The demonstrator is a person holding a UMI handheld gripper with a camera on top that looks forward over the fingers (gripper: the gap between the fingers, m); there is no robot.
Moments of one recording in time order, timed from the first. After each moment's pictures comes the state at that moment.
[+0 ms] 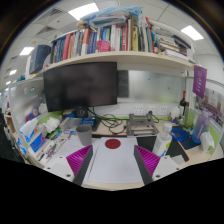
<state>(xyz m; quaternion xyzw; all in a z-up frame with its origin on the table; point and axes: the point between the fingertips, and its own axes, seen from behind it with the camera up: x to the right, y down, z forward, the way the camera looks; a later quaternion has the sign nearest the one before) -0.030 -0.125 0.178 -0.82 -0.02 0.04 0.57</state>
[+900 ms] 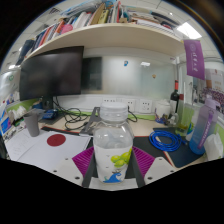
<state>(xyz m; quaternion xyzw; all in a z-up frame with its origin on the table) 0.174 0.029 0.061 -0.80 -0.03 0.00 0.60</state>
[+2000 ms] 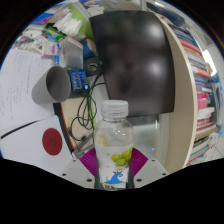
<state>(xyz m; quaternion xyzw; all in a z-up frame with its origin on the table) -0.018 0.118 0.186 -0.63 -0.46 -0.45 0.44</state>
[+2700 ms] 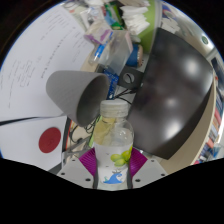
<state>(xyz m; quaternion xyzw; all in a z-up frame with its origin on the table) -0.093 0.157 0.154 -0.47 -0.62 -0.55 0.31</state>
